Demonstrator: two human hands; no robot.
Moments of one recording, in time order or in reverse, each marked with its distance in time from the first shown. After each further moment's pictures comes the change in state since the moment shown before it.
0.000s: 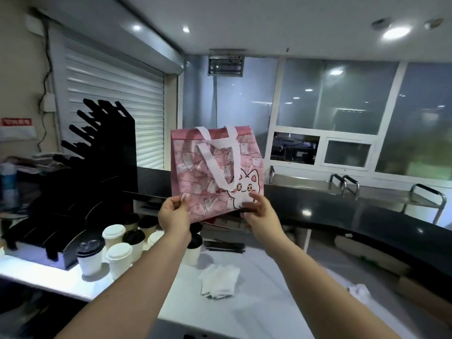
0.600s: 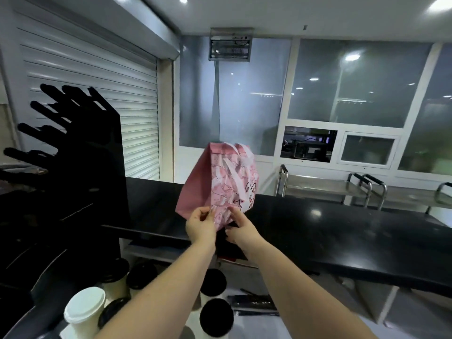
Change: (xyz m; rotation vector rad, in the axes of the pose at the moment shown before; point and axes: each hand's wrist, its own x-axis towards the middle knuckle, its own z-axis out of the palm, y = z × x) left_hand 0.293 -0.154 0.132 0.140 -0.143 -0.058; right_hand 0.328 0.145 0.177 -0.037 -0.191 0.205
